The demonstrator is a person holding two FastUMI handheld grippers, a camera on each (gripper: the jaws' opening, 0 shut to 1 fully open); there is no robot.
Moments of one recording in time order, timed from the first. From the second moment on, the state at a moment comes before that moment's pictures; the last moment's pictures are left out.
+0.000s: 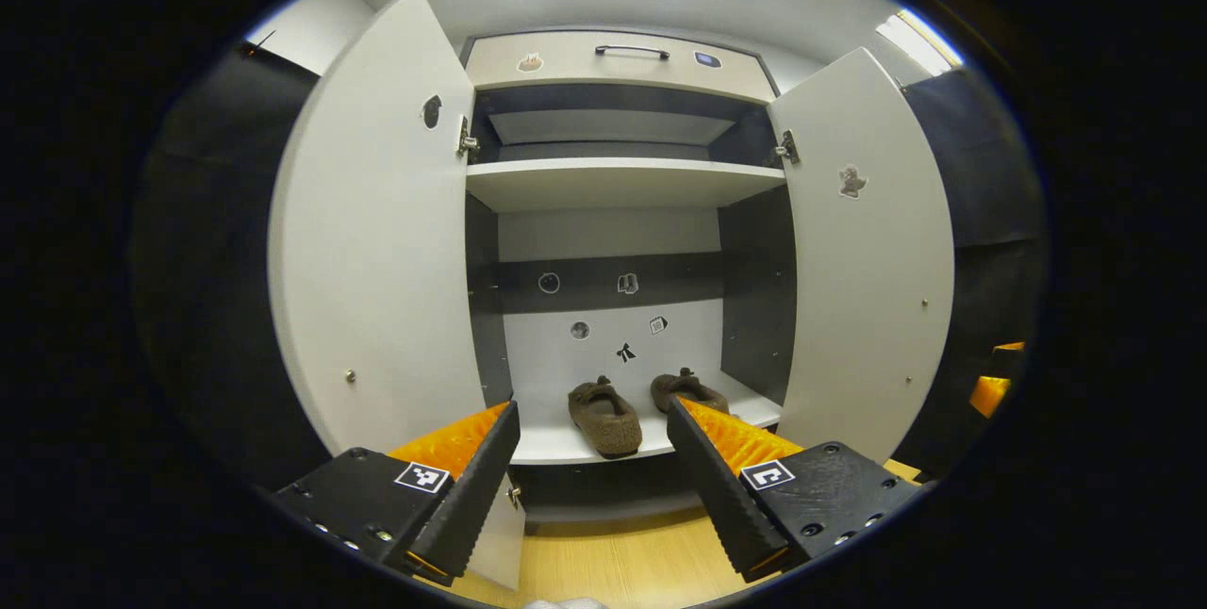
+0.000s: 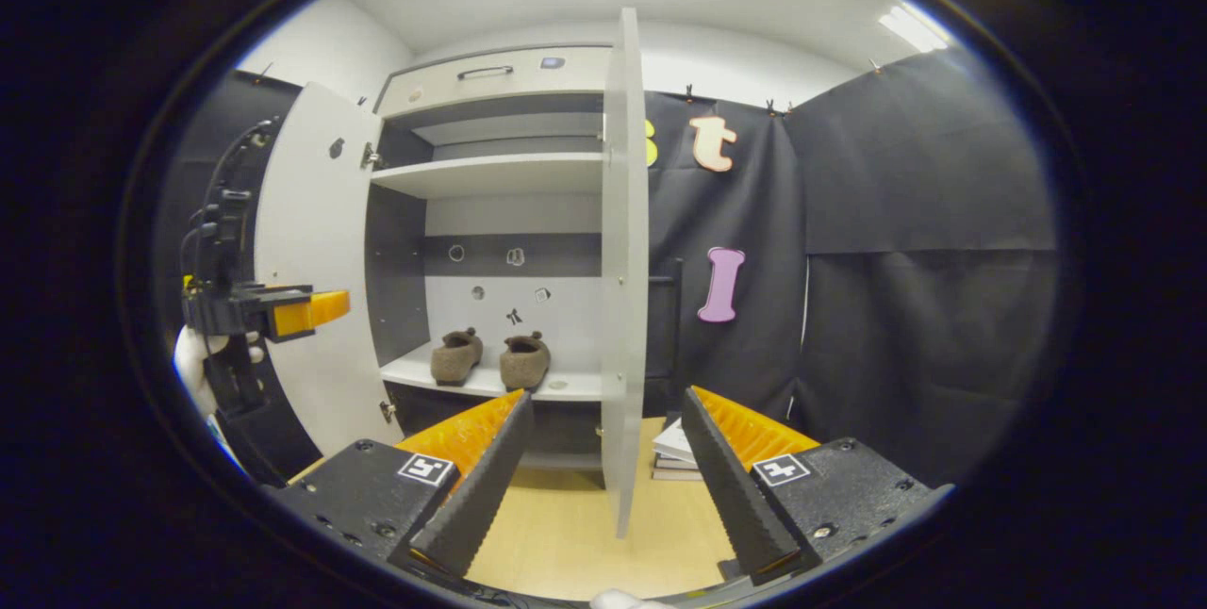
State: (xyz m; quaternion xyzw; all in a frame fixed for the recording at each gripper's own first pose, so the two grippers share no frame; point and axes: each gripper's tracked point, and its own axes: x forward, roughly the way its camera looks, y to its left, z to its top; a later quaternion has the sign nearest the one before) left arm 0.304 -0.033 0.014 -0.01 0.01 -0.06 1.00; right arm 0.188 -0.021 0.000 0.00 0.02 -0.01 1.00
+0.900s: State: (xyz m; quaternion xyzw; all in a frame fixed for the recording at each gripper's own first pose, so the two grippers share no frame) left arm 0.193 0.024 -0.052 -0.05 0.07 0.00 1.00; right arm 0.211 -0.020 0.000 -0.02 0.02 -0.03 1.00
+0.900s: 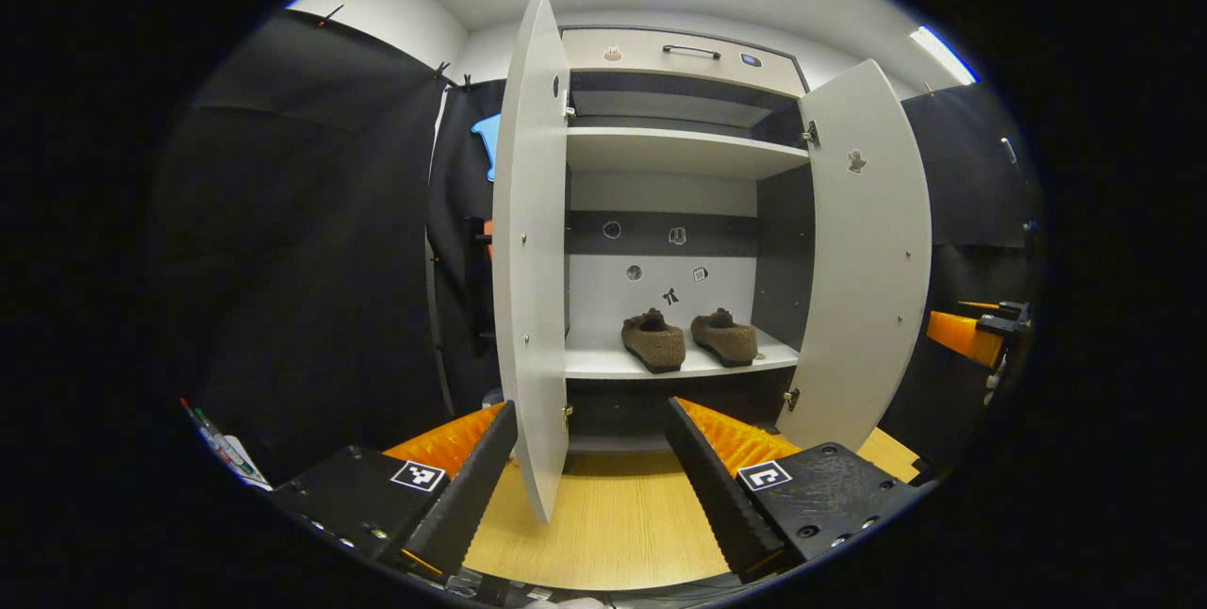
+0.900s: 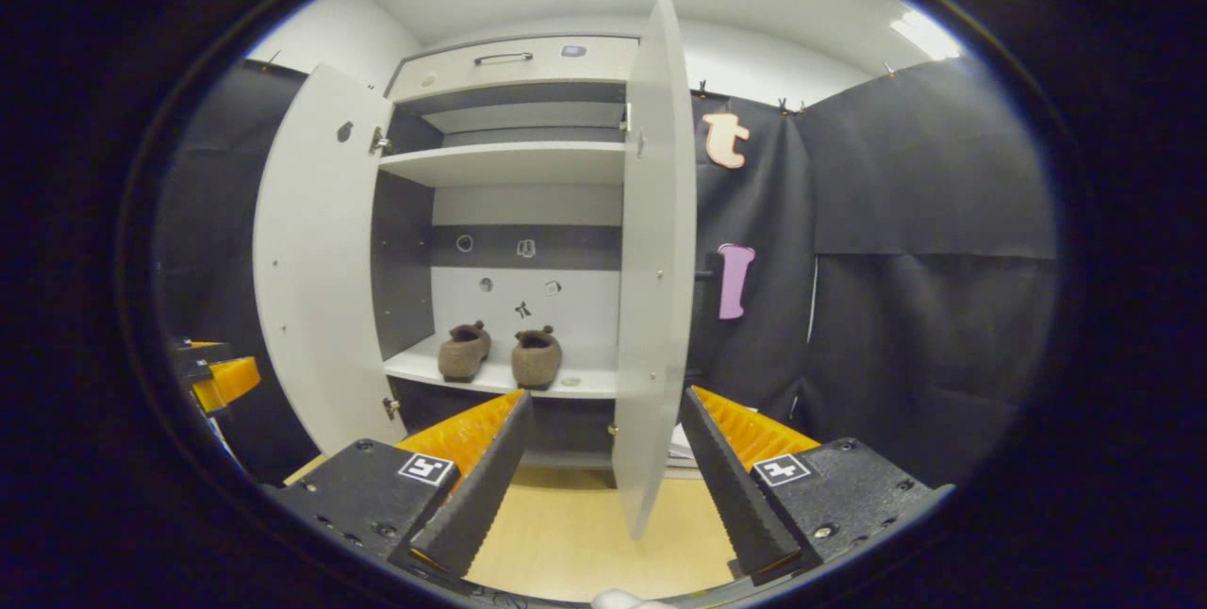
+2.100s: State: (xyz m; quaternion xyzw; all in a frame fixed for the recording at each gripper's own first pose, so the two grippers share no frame) left arm 0.199 -0.019 -0.064 -0.05 0.09 0.05 0.99; right arm 0.321 -0.120 0.021 0.02 0.05 -0.04 1.00
